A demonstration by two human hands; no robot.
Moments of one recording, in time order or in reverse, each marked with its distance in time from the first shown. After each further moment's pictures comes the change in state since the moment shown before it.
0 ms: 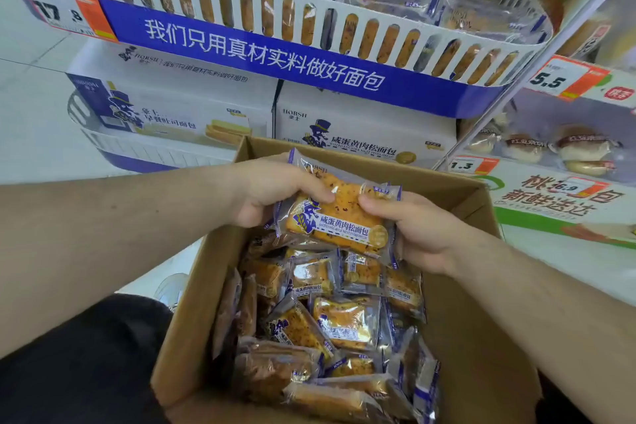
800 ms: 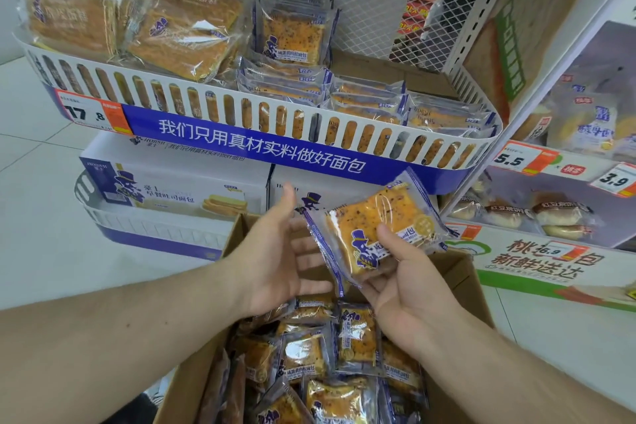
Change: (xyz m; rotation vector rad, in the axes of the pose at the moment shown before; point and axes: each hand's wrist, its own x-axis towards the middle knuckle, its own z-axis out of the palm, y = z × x) left_hand -0.003 0.008 0.017 -0.516 0.051 0.190; right_hand -0.029 -0.030 0.035 0.640 0.249 -0.122
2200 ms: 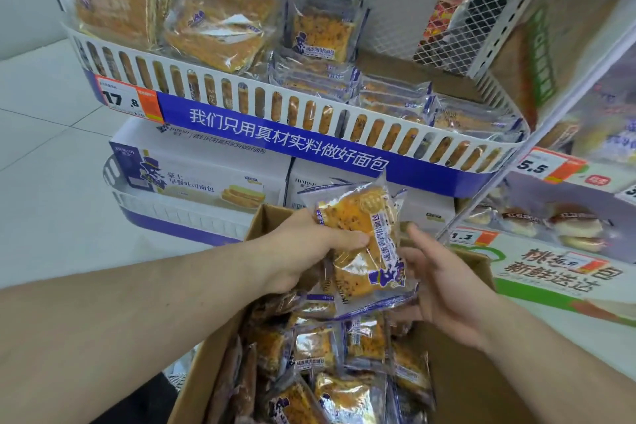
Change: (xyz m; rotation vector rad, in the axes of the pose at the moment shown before) left_hand -0.001 0.006 -0.004 0.397 -0.083 0.150; right_hand 0.018 -0.021 -0.039 -0.696 -0.386 0.064
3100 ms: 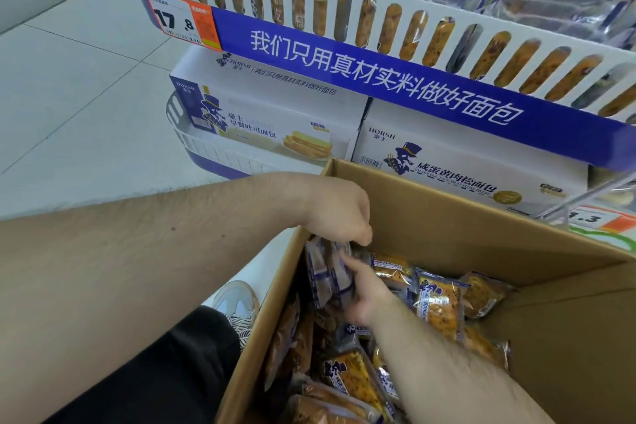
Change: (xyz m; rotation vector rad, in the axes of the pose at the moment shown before) left_hand 0.017 0.005 -0.064 1.243 -0.171 -0.305; right_hand 0.185 0.144 0.104 0.561 -0.034 0.557
